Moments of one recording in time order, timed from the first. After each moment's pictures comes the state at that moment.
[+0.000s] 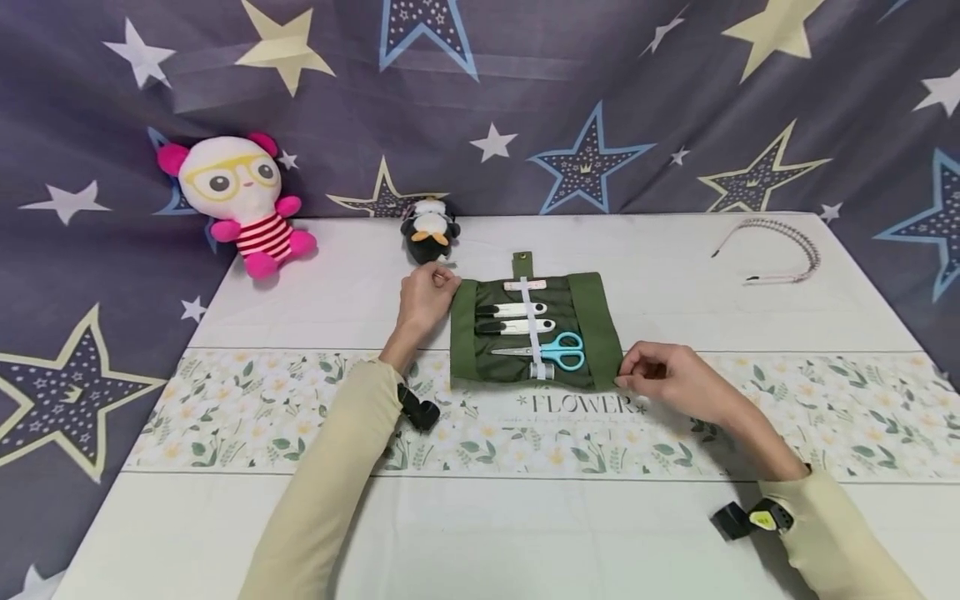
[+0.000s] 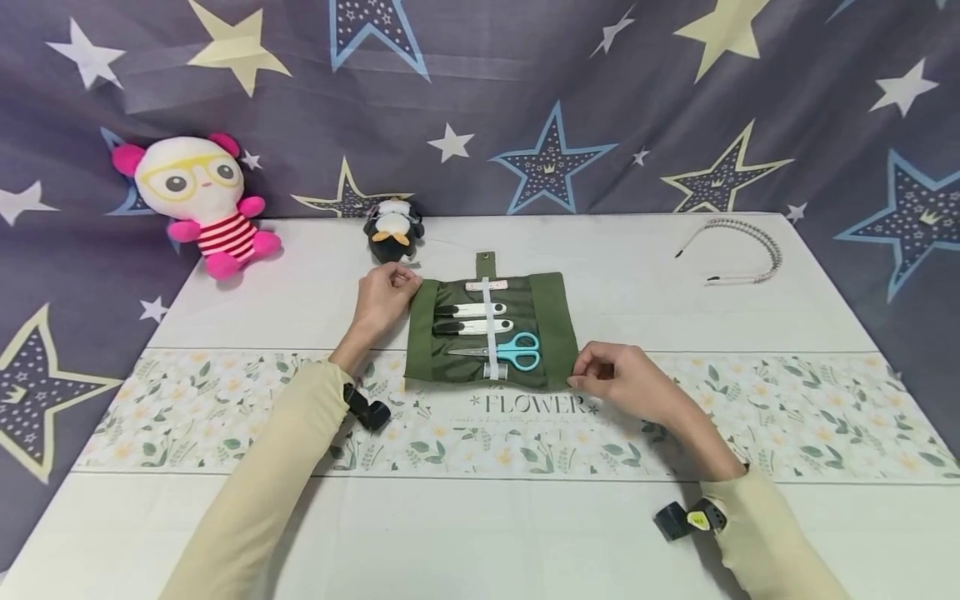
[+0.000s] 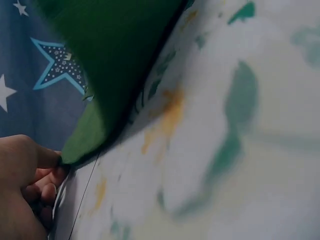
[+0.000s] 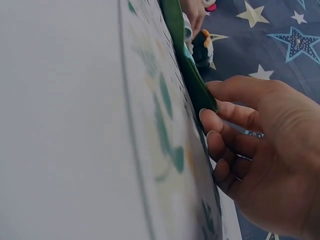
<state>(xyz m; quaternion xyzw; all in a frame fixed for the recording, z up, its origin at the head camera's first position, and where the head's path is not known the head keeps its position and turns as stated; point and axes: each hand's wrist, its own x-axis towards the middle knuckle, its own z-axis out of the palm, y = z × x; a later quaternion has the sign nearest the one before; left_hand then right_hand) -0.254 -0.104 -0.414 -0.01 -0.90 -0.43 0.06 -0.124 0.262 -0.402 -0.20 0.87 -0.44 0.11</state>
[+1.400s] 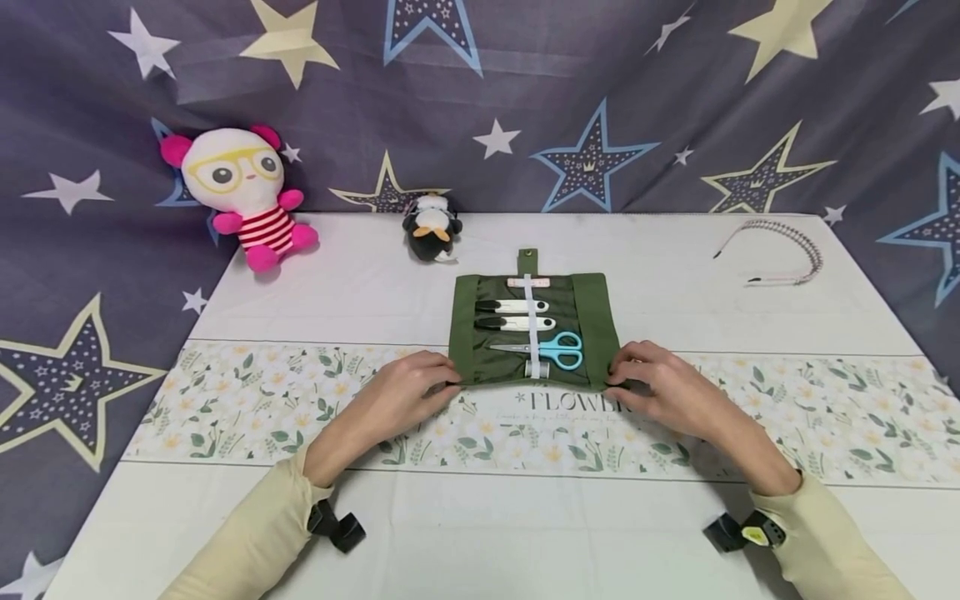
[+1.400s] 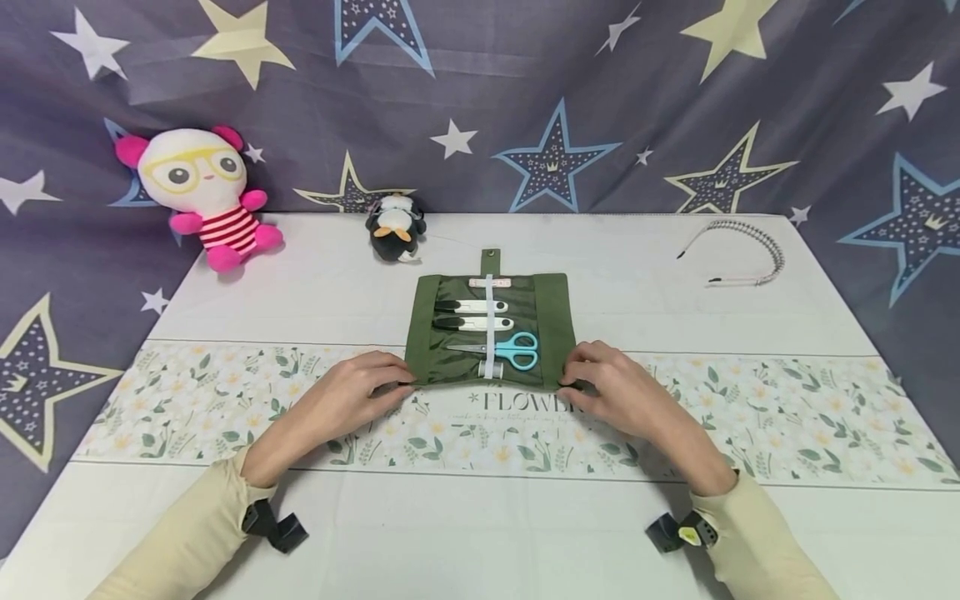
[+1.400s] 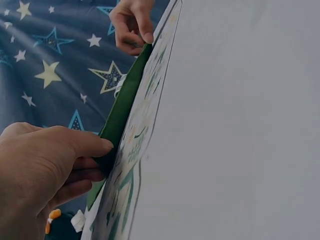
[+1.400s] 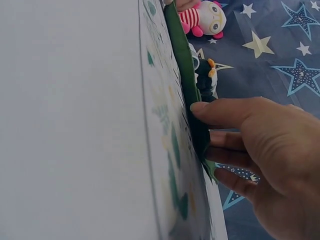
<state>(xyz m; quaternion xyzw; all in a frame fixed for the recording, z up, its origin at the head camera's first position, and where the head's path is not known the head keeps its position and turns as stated) -0.122 -0.142 -0.405 -0.38 -0.89 -0.22 0.08 -0.118 0.247 -0.407 -0.38 0.88 -0.25 -0.10</state>
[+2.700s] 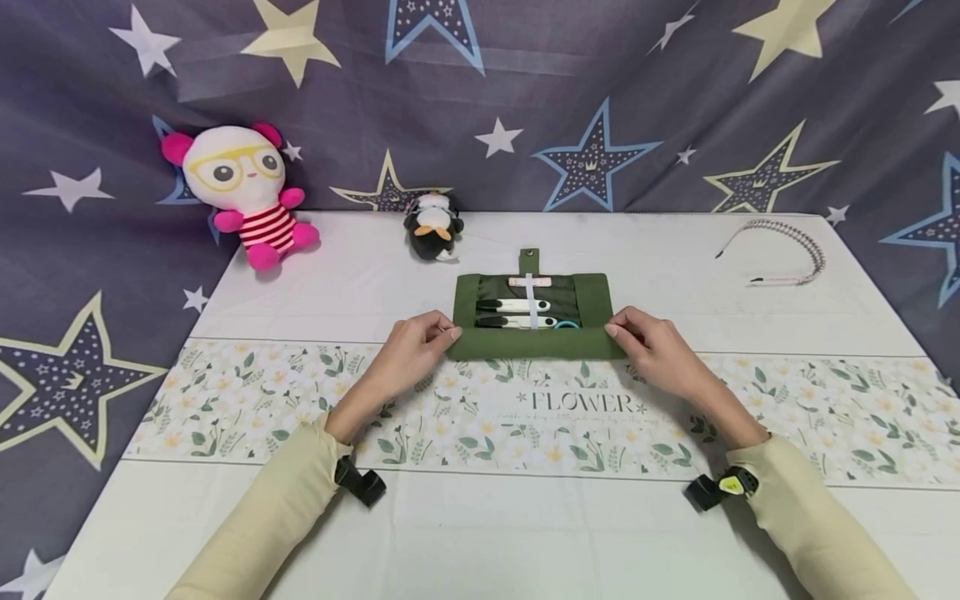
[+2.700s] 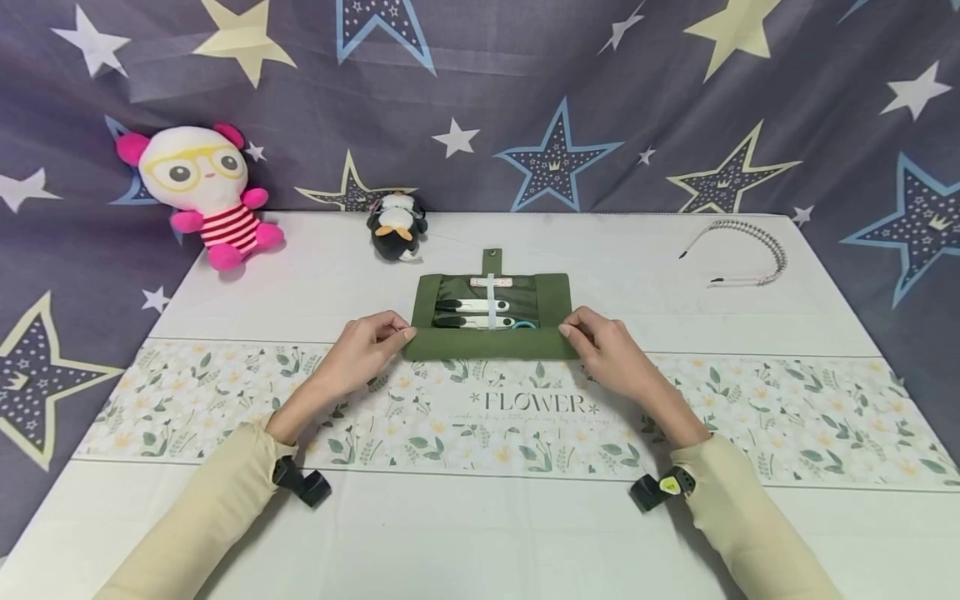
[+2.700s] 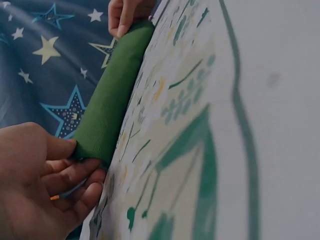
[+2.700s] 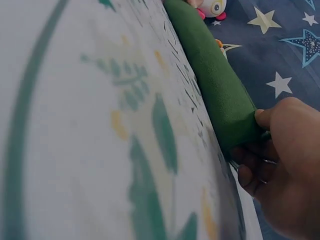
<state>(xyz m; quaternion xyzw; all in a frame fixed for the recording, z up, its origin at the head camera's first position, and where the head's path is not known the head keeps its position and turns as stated) -0.164 -0.130 -0.397 -0.16 -0.88 -0.44 -0.05 -0.157 0.239 -0.408 -0.21 0.90 -0.39 -0.02</state>
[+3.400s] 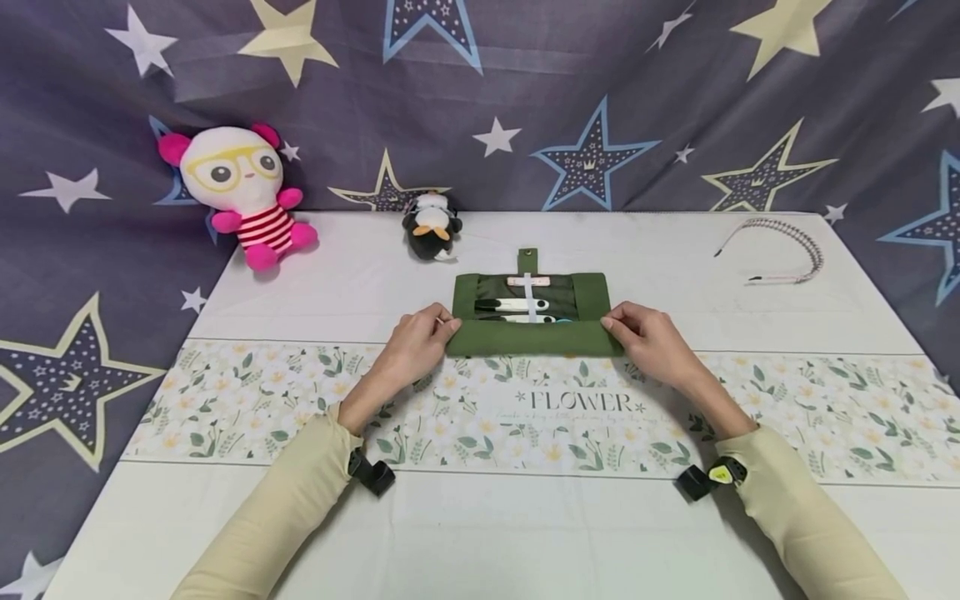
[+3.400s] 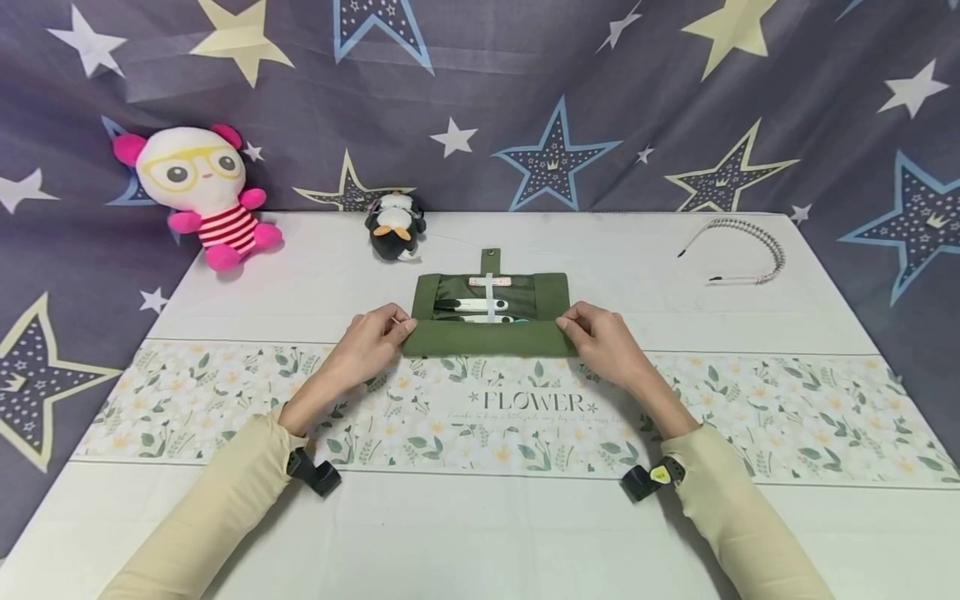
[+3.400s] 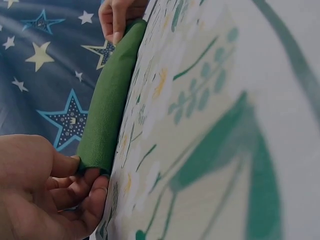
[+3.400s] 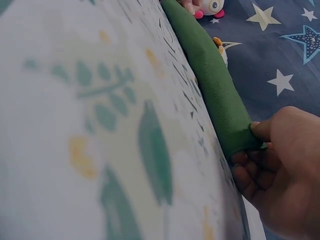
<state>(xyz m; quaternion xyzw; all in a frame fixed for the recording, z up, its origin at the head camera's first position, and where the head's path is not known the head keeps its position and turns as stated) -0.172 -0.121 -0.394 -0.13 -0.91 -0.39 -0.07 -0.168 0.236 -0.411 -0.16 0.90 -0.39 -0.01</state>
